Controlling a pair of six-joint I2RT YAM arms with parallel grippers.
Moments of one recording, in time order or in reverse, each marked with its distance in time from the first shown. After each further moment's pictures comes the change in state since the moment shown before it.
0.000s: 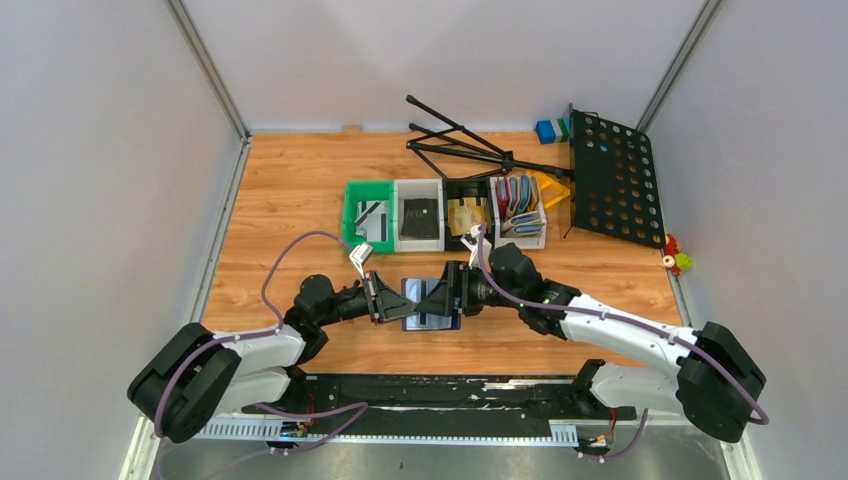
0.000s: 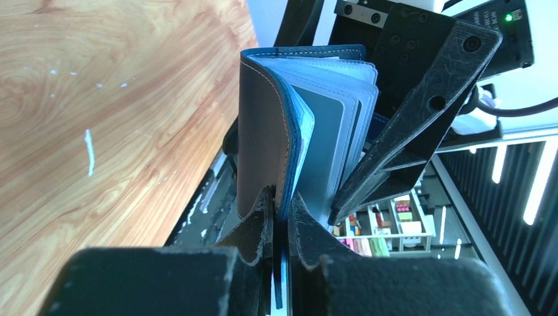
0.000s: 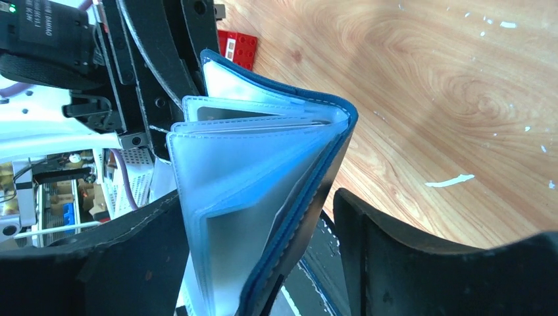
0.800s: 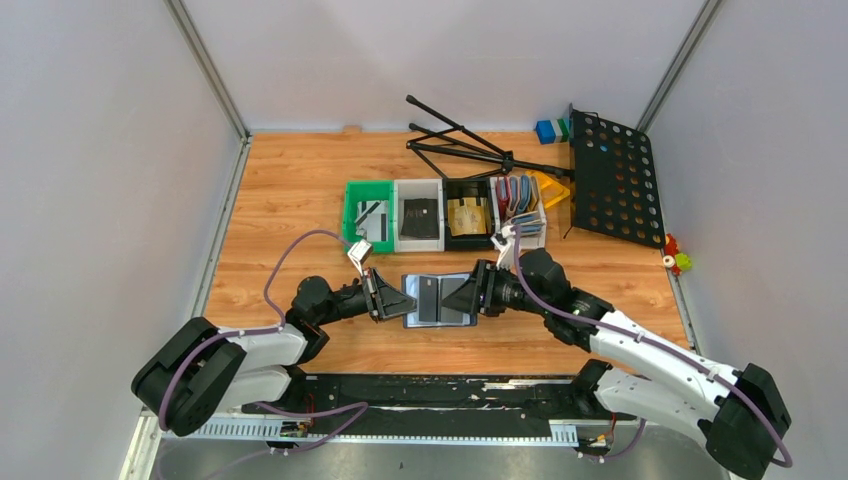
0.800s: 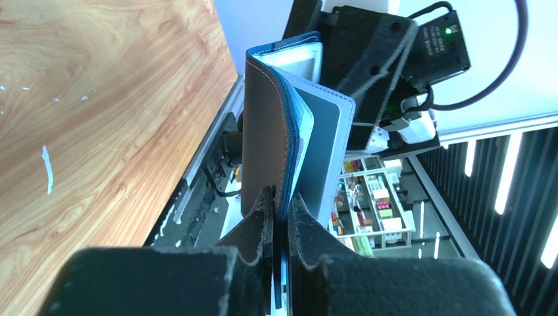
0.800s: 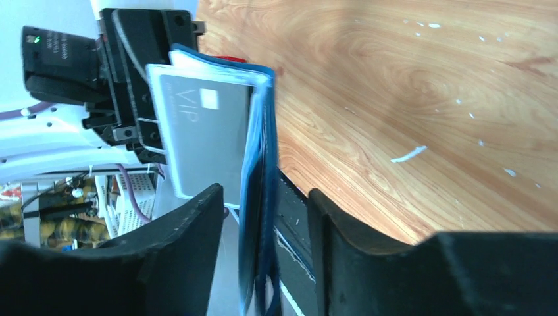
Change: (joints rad) left arm -0.003 0.048 -0.002 0.161 0.003 -0.095; right arm -0.063 -0.238 -0.049 -0.145 0.054 0.015
